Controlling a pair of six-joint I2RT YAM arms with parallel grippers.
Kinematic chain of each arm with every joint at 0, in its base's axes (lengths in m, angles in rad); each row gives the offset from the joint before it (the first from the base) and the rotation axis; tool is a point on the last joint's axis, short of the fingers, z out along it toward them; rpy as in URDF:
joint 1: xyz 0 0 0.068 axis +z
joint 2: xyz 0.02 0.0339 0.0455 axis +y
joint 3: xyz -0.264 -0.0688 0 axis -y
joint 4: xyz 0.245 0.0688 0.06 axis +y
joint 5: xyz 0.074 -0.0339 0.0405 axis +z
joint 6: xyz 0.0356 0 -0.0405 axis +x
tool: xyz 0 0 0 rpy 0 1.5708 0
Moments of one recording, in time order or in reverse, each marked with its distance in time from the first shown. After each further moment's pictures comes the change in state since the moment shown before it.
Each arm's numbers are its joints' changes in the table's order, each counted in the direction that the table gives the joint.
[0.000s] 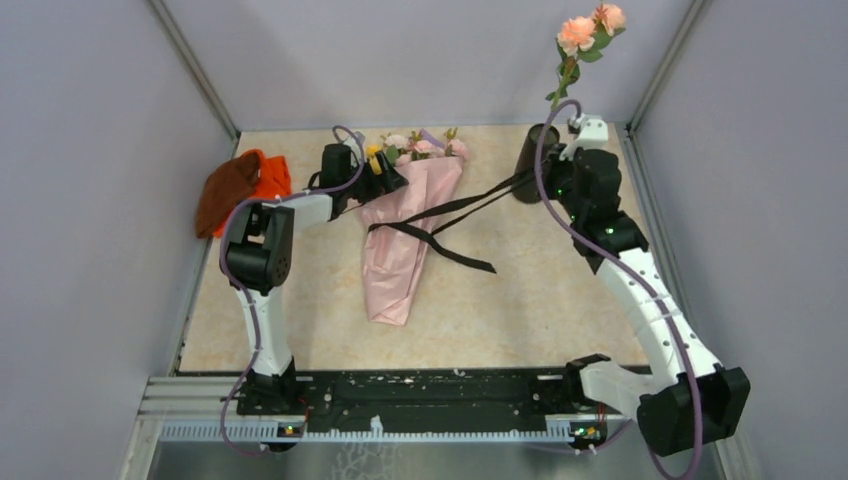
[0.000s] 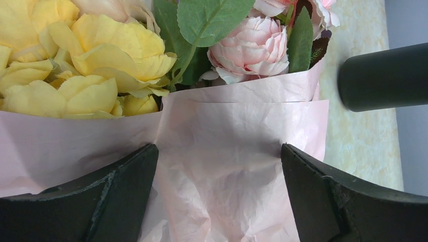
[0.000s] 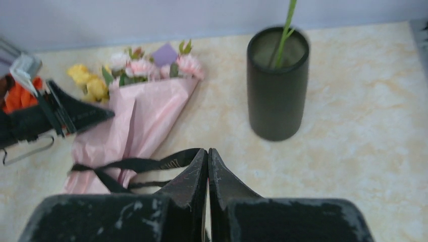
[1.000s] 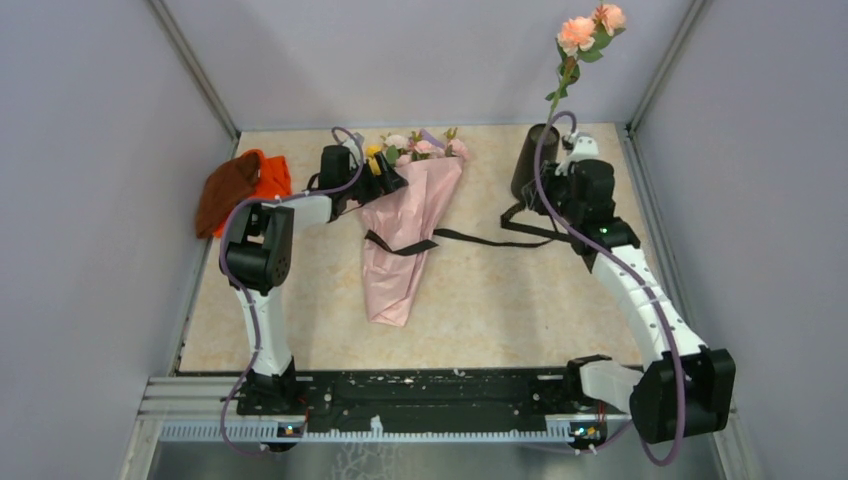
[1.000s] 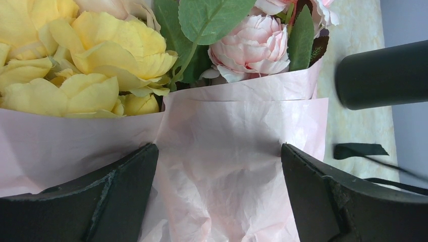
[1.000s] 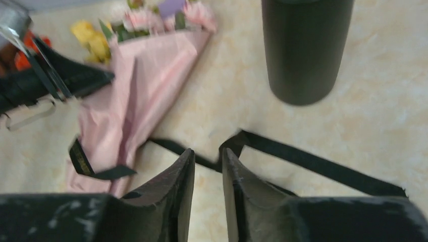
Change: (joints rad) left arm 0.004 0.000 -0.016 -0.021 -0.020 -0.006; right arm -0.113 0.036 -0.048 -0.031 0.203 0.066
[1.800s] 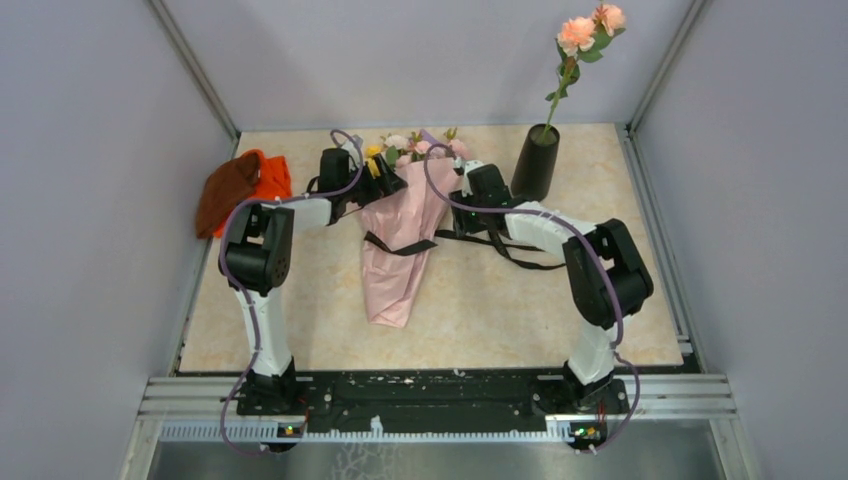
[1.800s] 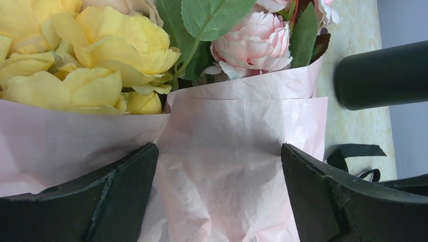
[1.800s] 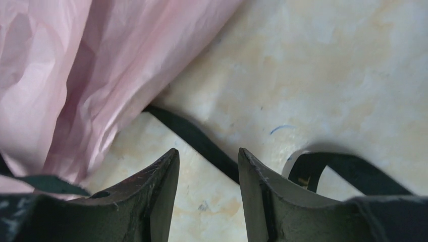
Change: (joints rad) left arm 0.001 -0.004 -0.028 -0.037 -0.007 -0.014; right arm 0.333 0.653 0.177 0.001 -0.078 -0.124
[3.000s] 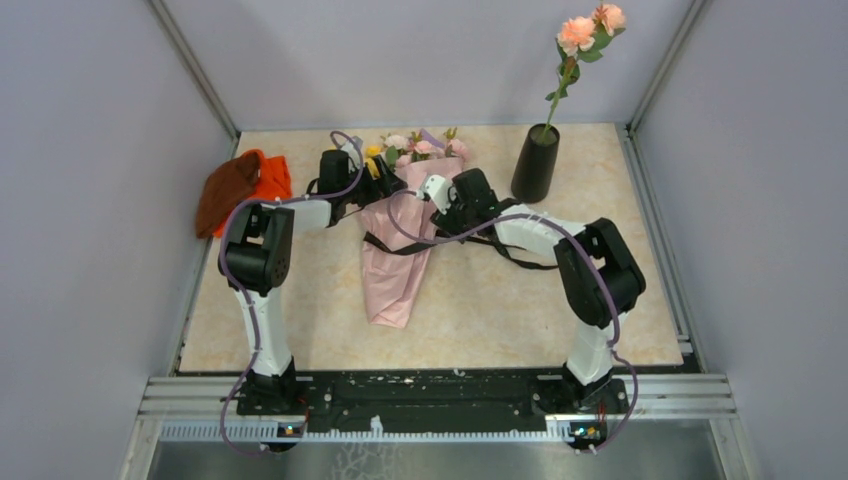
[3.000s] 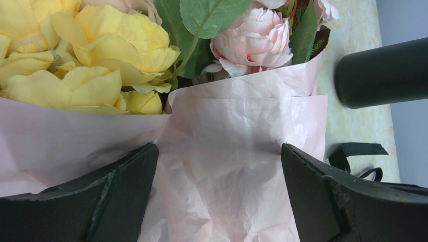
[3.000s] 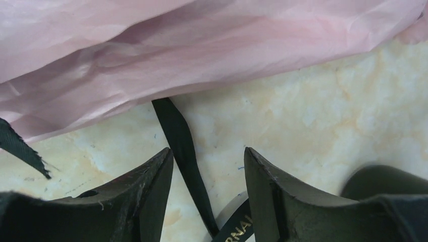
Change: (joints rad) left arm 0.000 -0.005 -0.026 -0.034 0.003 0.007; right arm 0.063 0.049 0.058 0.013 0.009 -0.671
